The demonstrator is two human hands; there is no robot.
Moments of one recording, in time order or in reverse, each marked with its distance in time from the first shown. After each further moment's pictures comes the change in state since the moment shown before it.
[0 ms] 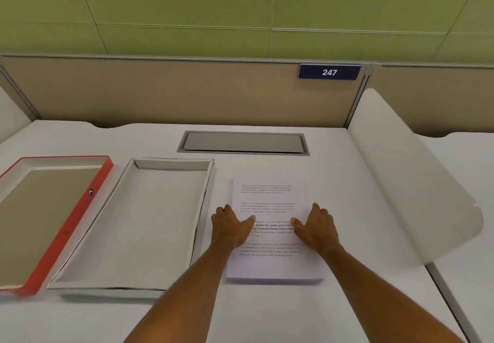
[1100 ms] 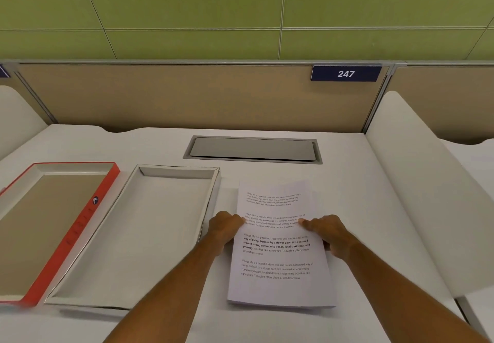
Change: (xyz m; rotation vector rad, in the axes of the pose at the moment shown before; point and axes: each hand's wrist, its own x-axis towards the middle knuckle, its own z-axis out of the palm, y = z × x) left_hand 0.041 0.004 -0.022 -0.411 -0.134 -0.231; right_hand 0.062 0.006 -0.015 0.786 -0.333 0.251
